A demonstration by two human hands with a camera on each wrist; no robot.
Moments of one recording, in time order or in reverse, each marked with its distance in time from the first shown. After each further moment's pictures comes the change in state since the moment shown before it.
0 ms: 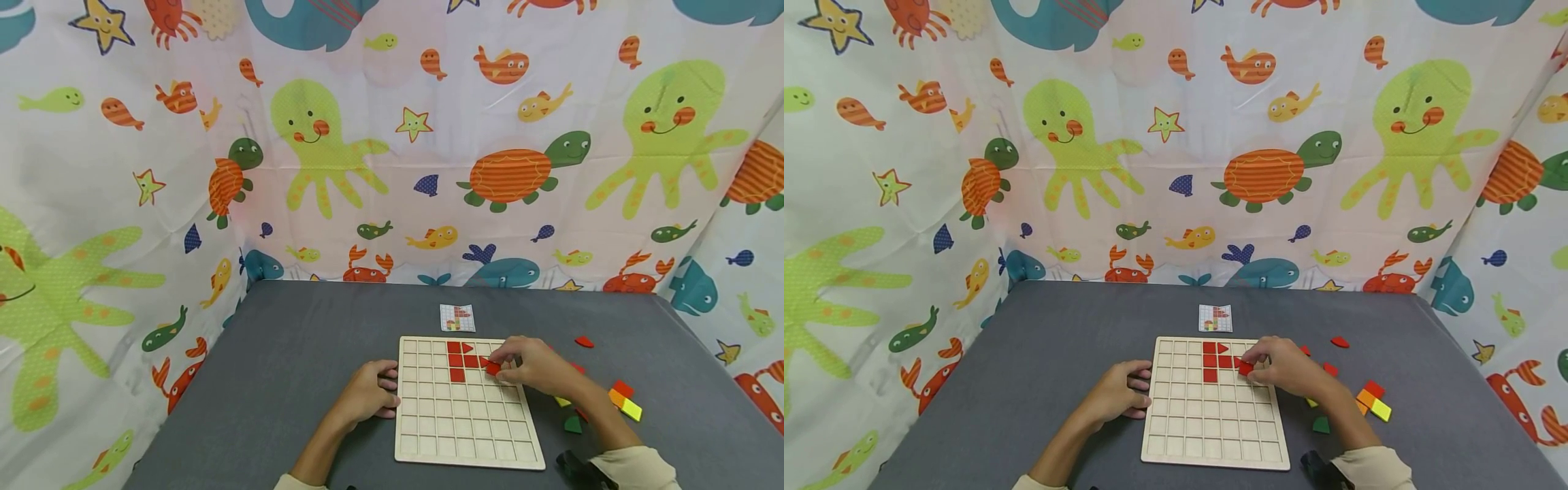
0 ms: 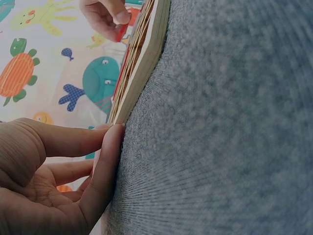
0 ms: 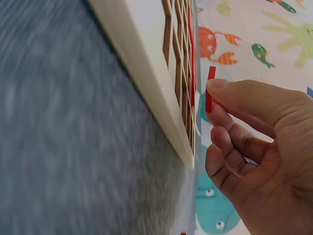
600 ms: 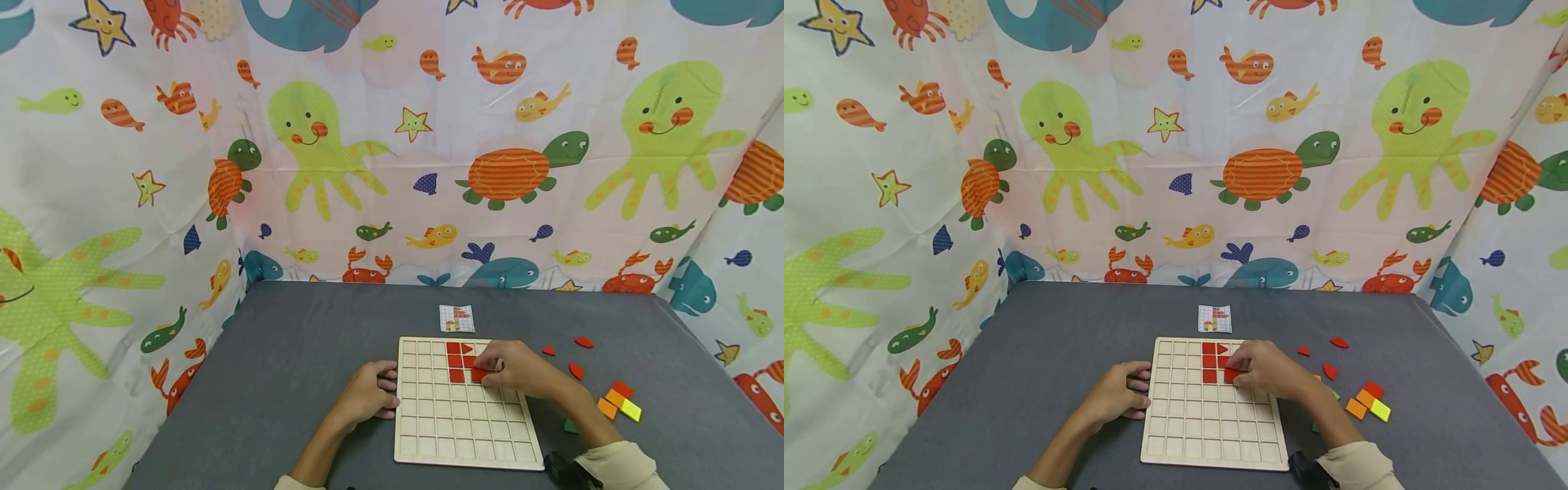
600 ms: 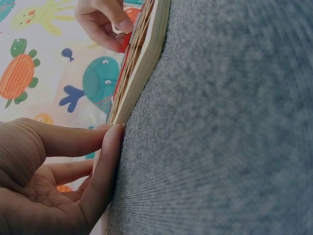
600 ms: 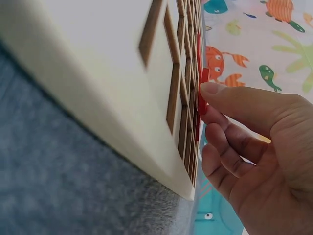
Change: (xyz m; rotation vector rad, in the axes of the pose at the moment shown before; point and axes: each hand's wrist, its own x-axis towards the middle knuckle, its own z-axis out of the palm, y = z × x) left_hand 0.000 -0.001 0.001 -0.003 0.001 0.007; right_hand 0.016 -0.010 0.015 -0.030 -0.075 -0.078
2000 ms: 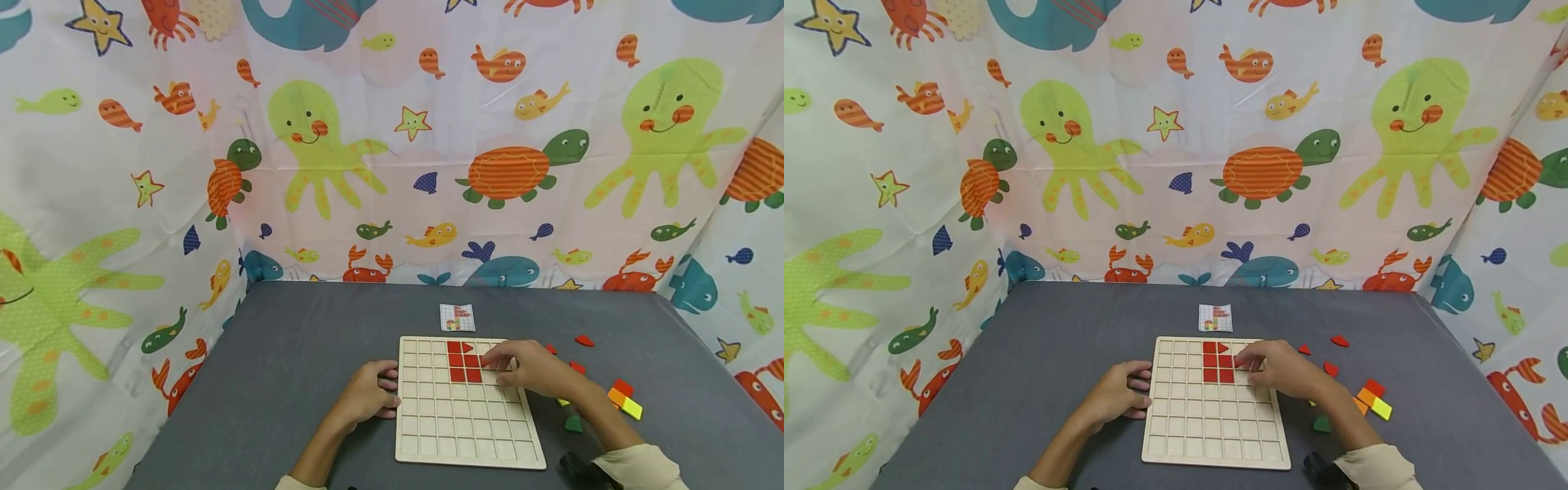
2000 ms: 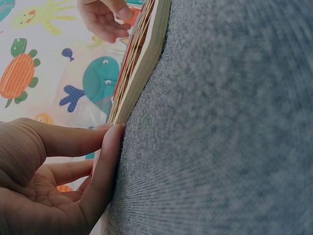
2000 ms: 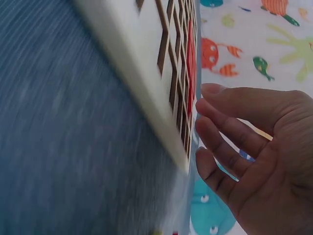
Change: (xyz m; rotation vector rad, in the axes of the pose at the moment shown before) left_hand 0.000 0.001 0.000 -0.004 -0.011 -0.014; right_hand -0.017 0.000 -0.014 0.044 -0.009 0.046
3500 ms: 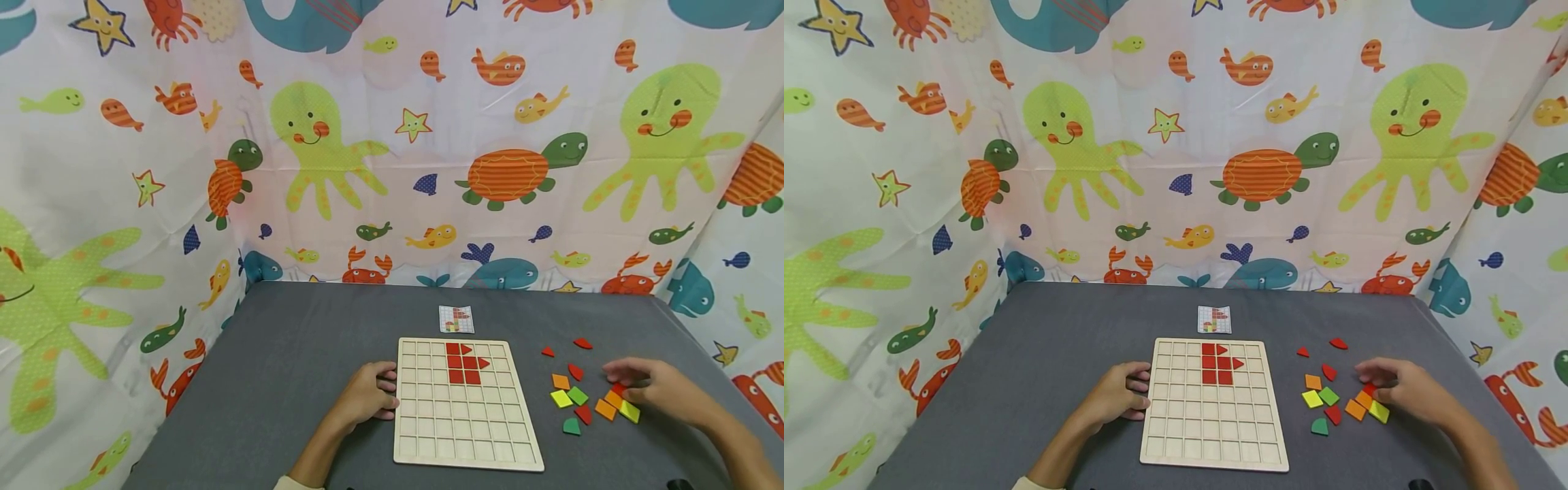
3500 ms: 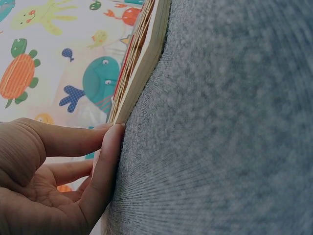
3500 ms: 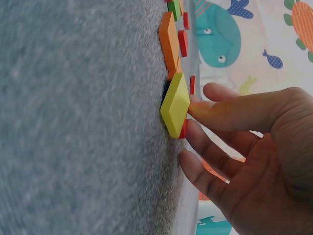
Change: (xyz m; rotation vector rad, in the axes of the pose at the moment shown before) left_hand 0.001 -0.001 0.000 -0.010 0.005 0.000; right_hand -0.132 0.114 -0.087 0.088 0.030 0.325
